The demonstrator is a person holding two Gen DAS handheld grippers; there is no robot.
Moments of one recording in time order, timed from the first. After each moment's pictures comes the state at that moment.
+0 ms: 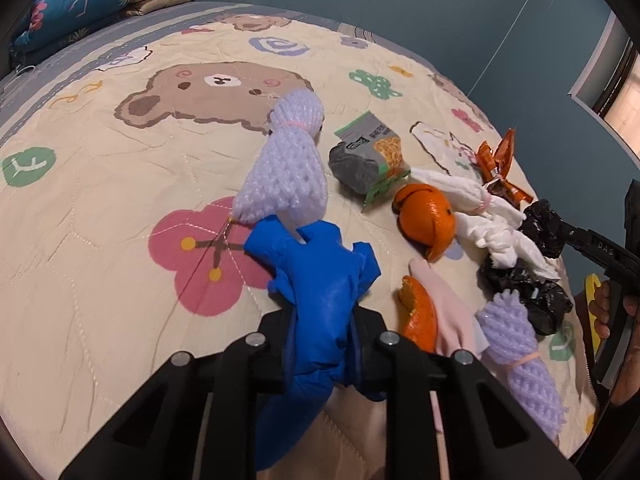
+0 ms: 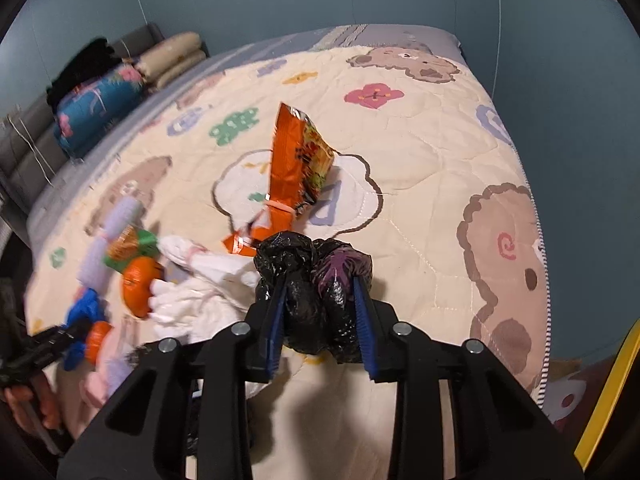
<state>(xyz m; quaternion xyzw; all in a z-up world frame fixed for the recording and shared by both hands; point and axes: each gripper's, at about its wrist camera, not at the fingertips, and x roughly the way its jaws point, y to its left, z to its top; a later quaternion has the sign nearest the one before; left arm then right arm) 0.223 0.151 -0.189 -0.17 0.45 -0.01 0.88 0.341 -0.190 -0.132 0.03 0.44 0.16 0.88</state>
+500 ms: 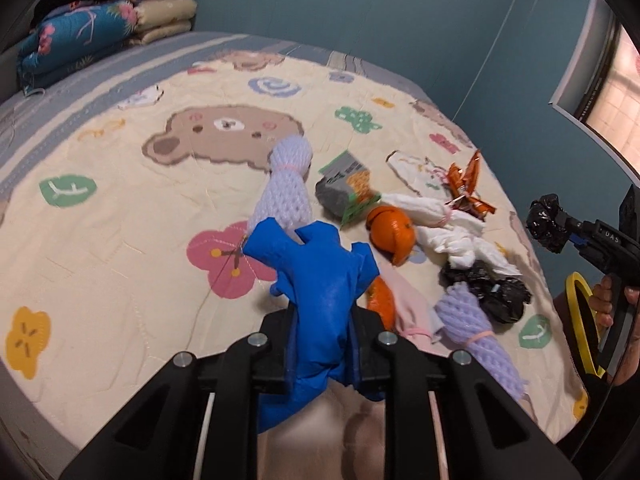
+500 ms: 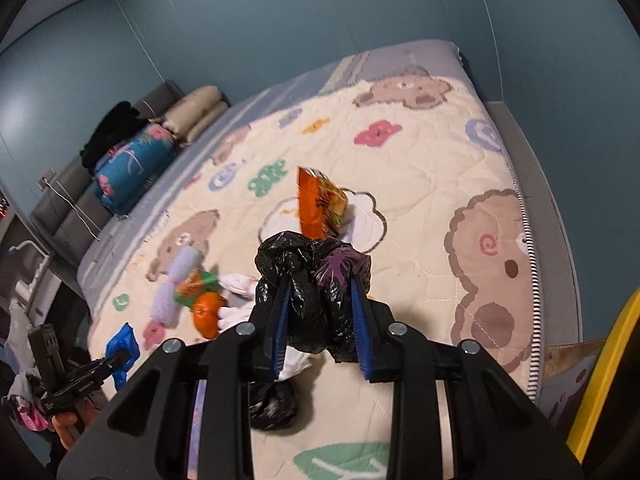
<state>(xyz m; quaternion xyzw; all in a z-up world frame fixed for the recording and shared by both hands) 0.177 0.149 -0.136 -0.15 0.40 -0.01 0.90 0.304 -0.239 -0.082 0.14 0.39 0.21 0.89</state>
